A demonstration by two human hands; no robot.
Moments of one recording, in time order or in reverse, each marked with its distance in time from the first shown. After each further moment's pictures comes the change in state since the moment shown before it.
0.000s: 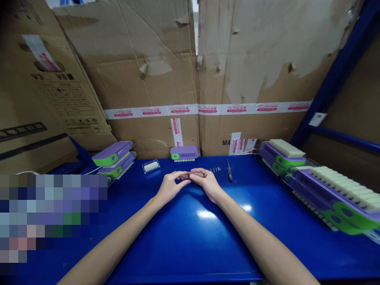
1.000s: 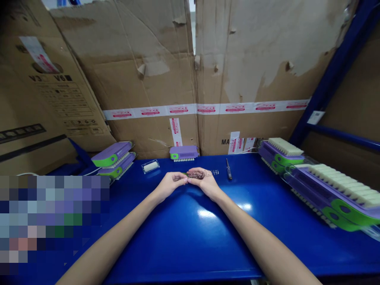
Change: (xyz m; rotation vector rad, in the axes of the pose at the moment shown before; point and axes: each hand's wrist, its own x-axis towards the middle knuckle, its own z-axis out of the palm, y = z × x) left_hand 0.005 -0.001 -0.006 -0.463 -0.203 -0.353; right_hand -0.002 -0.004 0.000 -0.249 -0.031 -0.101
